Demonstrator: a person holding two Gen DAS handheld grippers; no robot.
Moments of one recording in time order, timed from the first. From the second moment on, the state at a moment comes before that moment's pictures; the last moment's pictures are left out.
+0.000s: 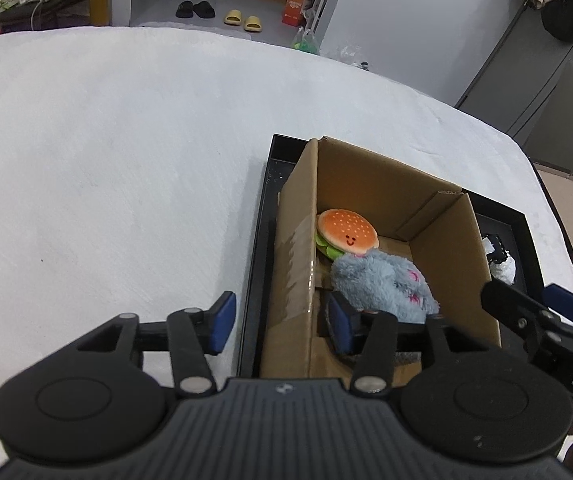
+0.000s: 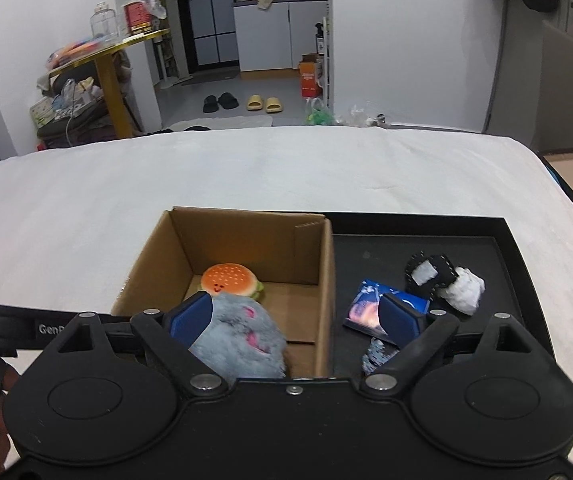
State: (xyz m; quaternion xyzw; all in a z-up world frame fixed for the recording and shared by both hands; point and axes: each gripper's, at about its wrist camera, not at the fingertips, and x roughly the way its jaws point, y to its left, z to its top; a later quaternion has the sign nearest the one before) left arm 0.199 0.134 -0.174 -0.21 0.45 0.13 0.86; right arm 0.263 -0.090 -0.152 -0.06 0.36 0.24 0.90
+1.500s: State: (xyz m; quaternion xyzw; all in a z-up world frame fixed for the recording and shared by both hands) left arm 0.244 0.077 -0.184 -0.11 0.48 0.19 0.85; right arm 0.320 -0.185 -0.241 0.00 0.46 0.20 0.86
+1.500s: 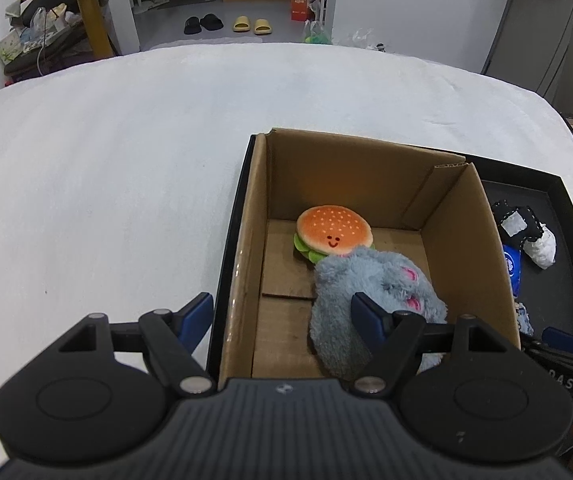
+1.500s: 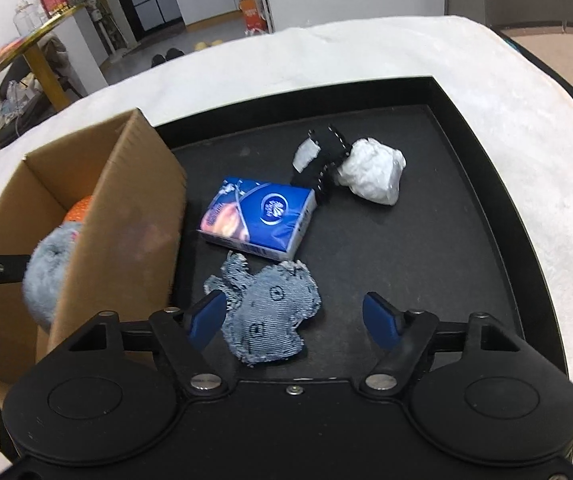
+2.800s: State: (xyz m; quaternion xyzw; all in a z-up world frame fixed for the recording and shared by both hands) left arm 0.222 0.094 -0.171 -0.14 0.45 0.18 0.86; right arm 0.302 -0.170 -0.198 -0.05 0.42 0.20 0.89
